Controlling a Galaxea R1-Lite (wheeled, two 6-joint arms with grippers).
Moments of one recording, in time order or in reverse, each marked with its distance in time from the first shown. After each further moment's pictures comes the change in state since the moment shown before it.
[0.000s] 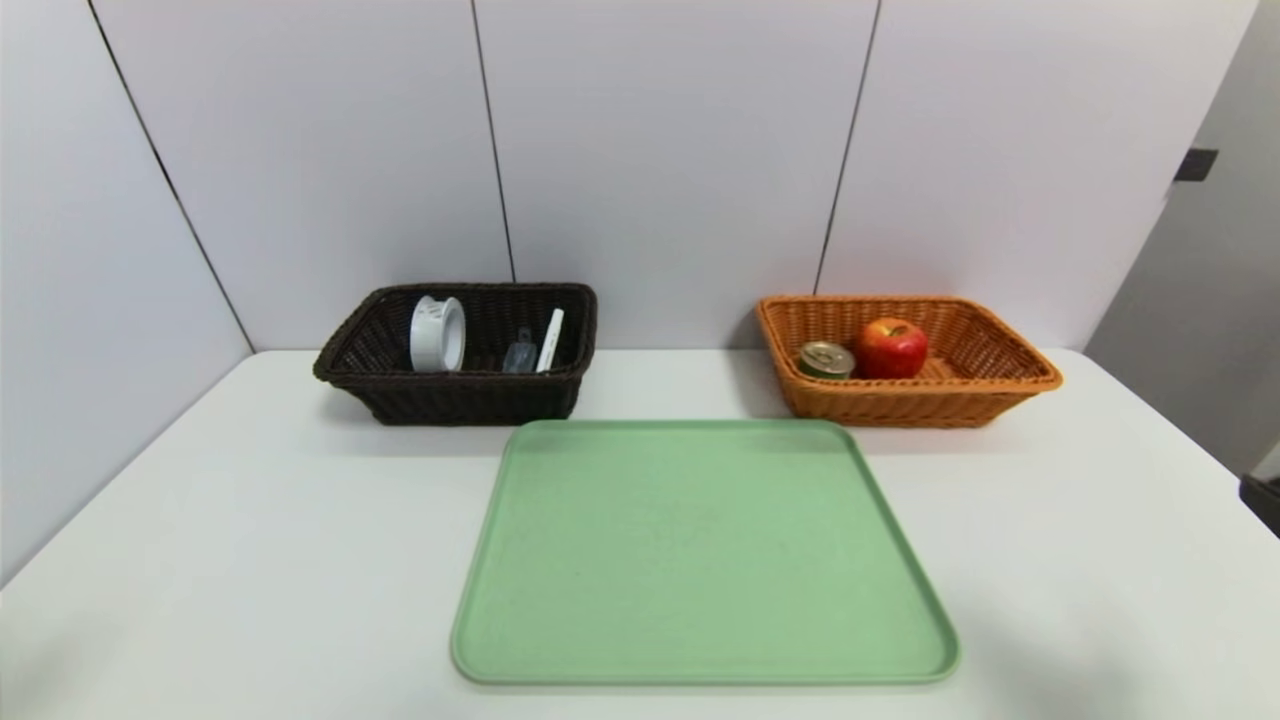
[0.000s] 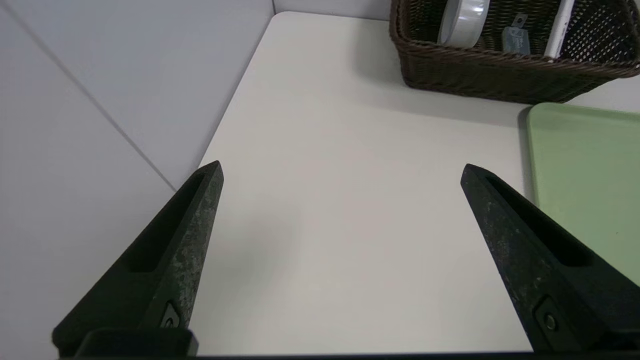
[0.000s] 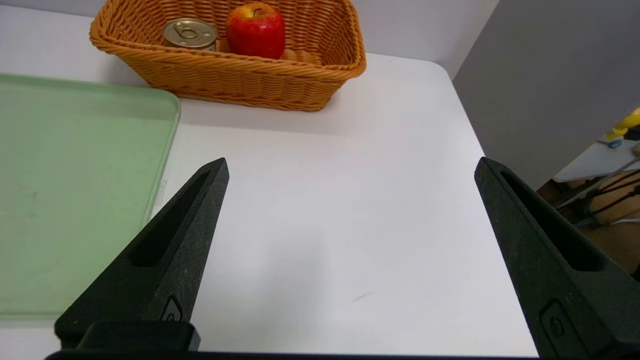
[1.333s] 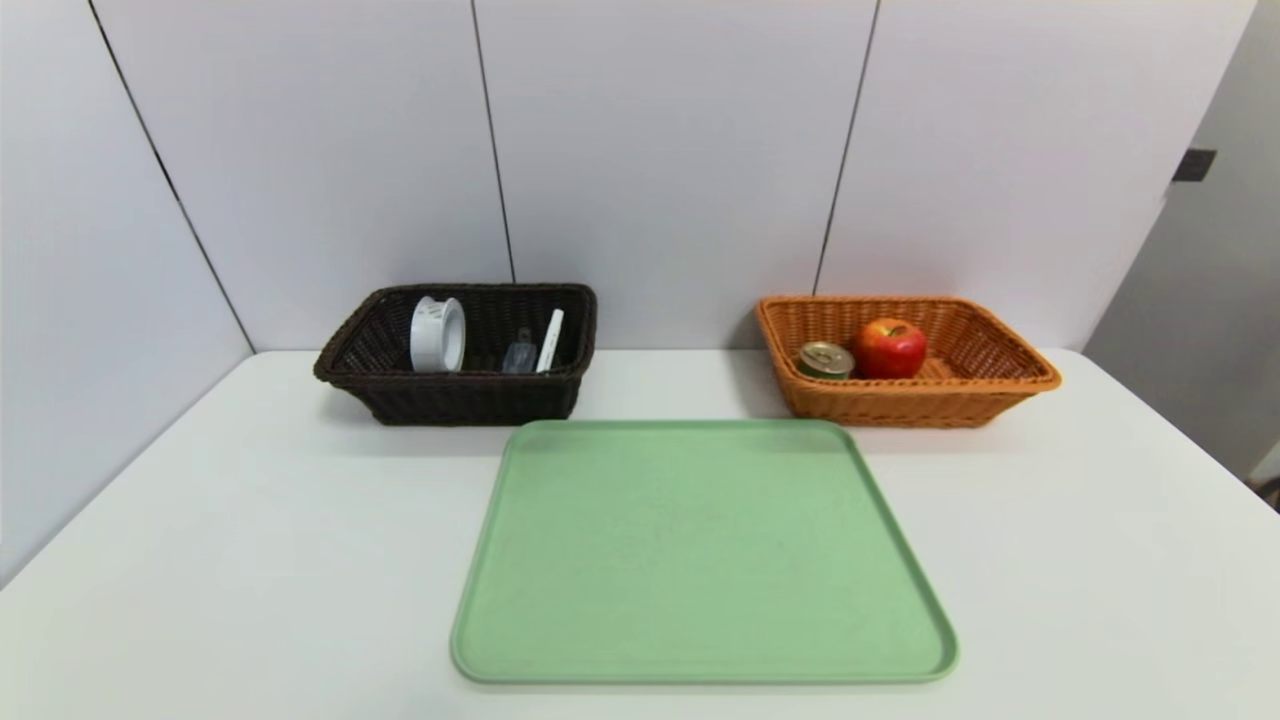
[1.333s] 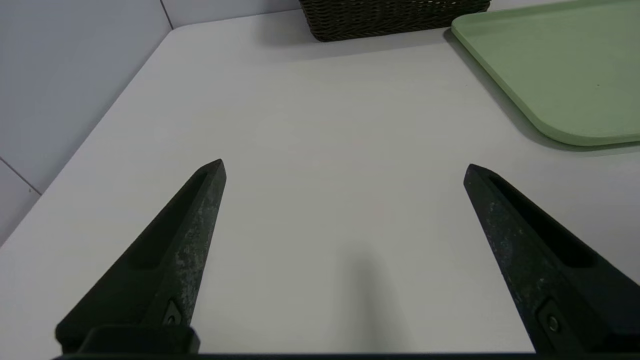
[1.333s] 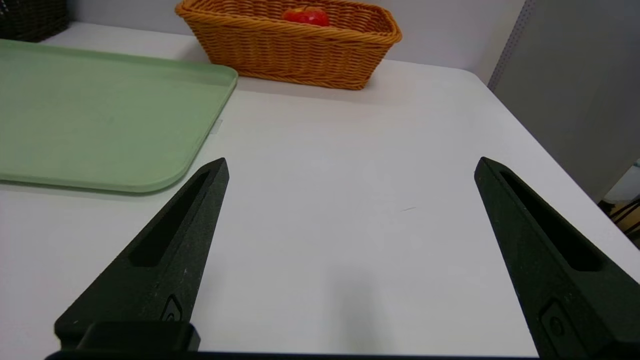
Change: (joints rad) left arm 0.073 -0.677 0.906 -0.510 -0.341 0.167; right arm 0.006 -0.719 0.409 0.099 0.113 0.051
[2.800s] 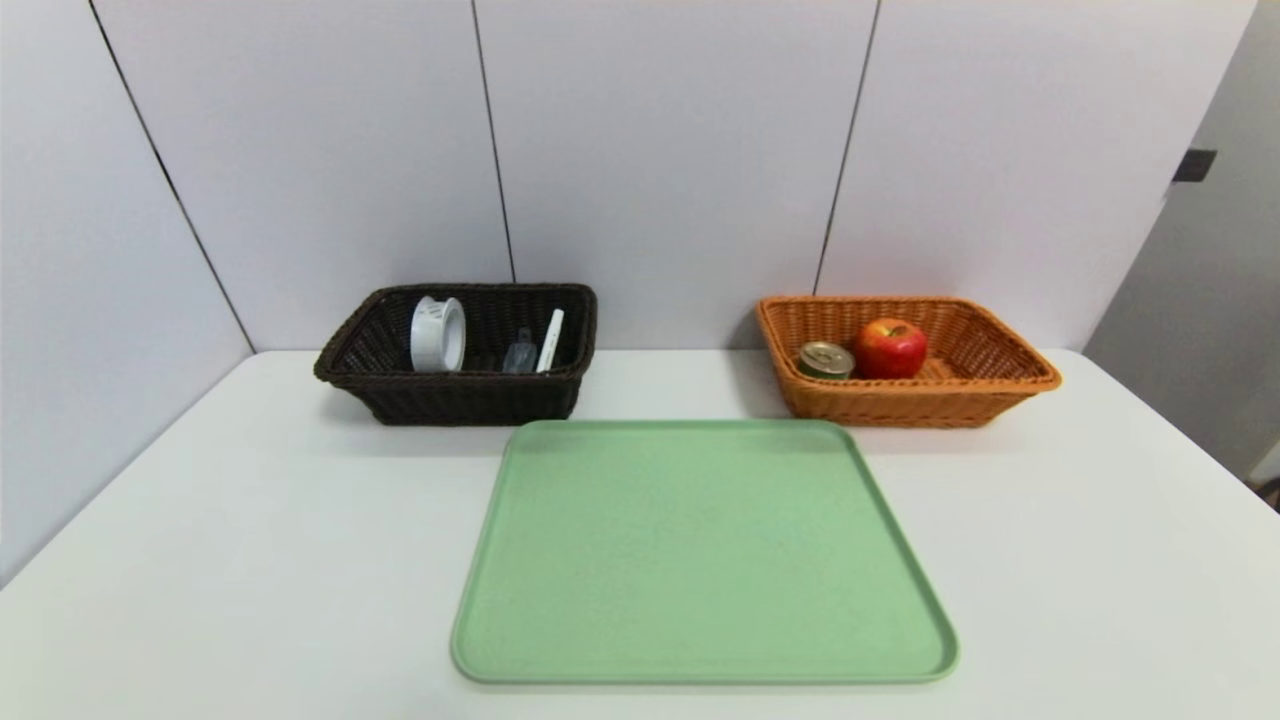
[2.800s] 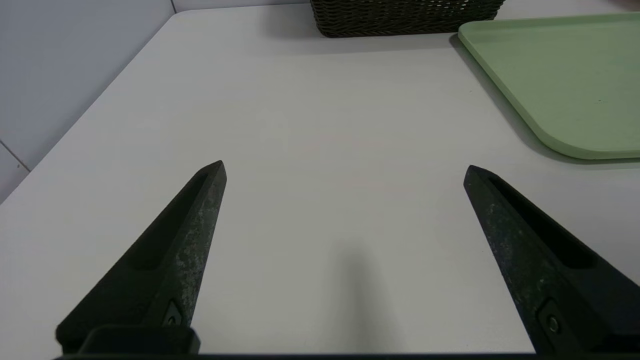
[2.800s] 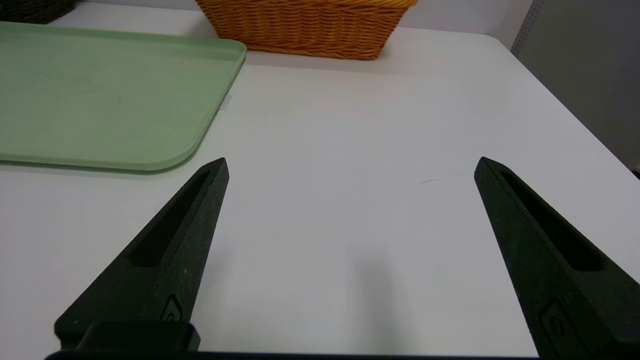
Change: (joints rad) left arm 0.000 0.000 0.008 0.002 0.020 -0.061; right arm -0.001 0.000 0.000 0.065 0.019 0.037
